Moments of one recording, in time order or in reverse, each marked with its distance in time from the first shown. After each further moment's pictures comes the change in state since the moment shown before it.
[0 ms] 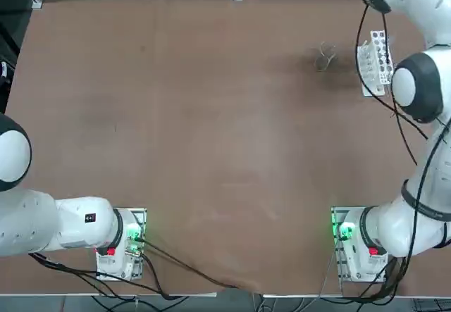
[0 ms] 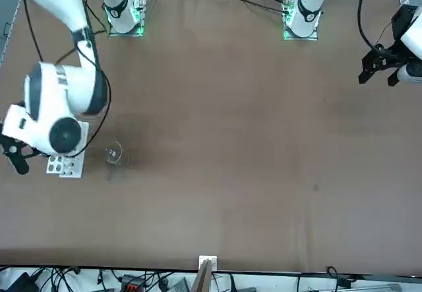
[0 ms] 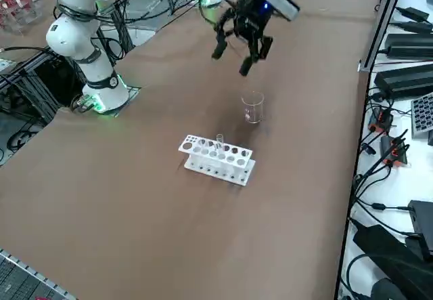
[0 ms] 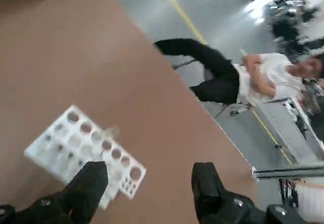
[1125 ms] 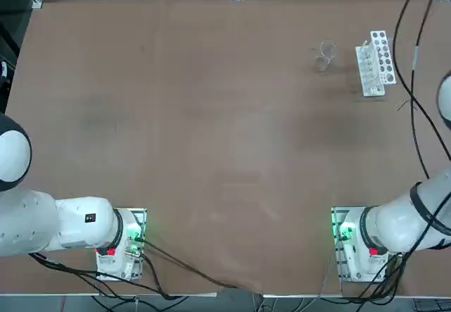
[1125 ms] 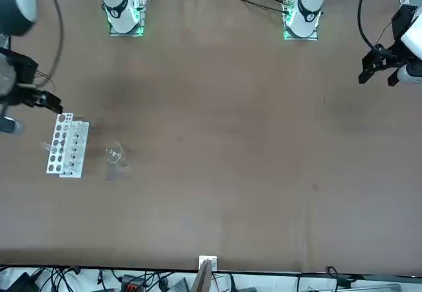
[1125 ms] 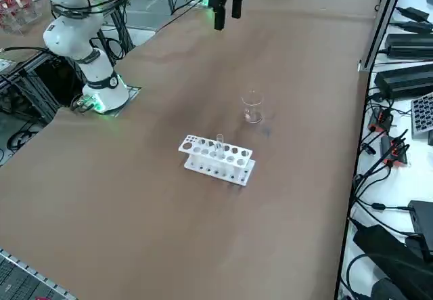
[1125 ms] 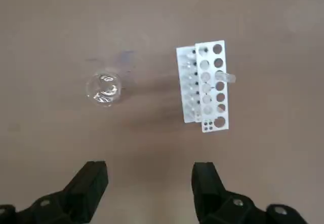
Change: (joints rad) arm -0.150 -0.301 -0.004 -0.100 0.626 0.104 -0.817
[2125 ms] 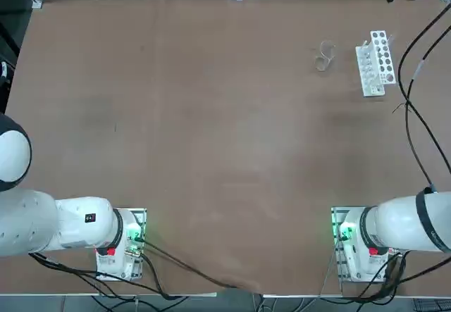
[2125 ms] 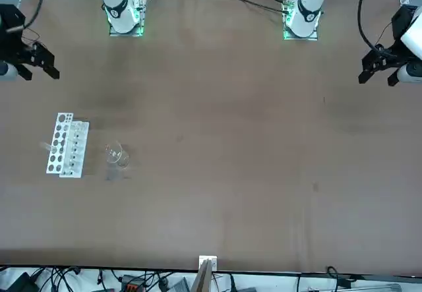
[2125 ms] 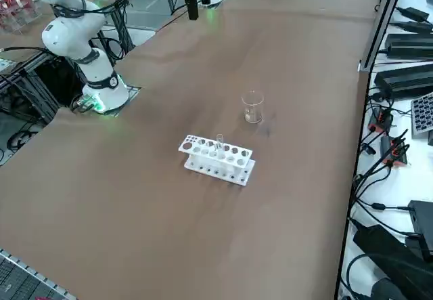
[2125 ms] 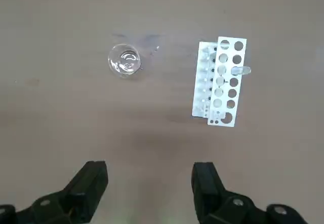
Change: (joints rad) arm -0.062 -0.303 0.054 -0.320 0.032 0.094 -0.226
